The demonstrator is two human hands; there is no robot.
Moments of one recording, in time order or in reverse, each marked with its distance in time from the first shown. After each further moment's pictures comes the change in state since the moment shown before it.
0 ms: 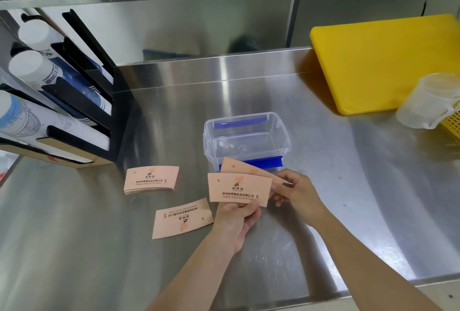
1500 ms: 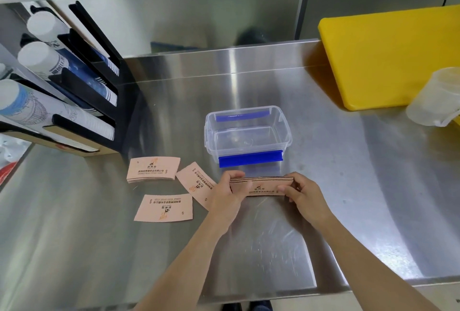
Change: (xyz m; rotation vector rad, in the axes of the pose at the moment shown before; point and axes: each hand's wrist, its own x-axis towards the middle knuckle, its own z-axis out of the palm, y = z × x) left_hand 0.005 0.009 0.001 0.806 0.111 0.394; right_hand -0.010 0.018 -0.017 -0.299 0.042 -0.035
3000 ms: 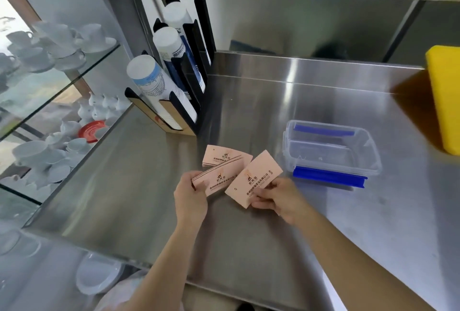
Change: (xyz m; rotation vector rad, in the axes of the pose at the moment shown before) left_hand -0.023 -0.052 -0.174 -0.098 0.657 -0.030; right_hand 0.022 -0.092 0.164 0.392 -0.442 0.370
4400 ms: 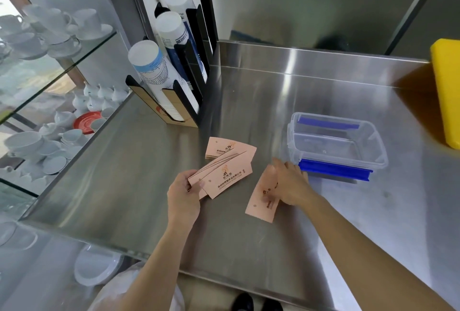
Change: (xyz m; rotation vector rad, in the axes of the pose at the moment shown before) left_hand 0.010 -0.032 -0.018 -0.198 -0.068 -0.016; right_hand 0.008 -0.009 -0.002 -1.351 0.197 -0.099
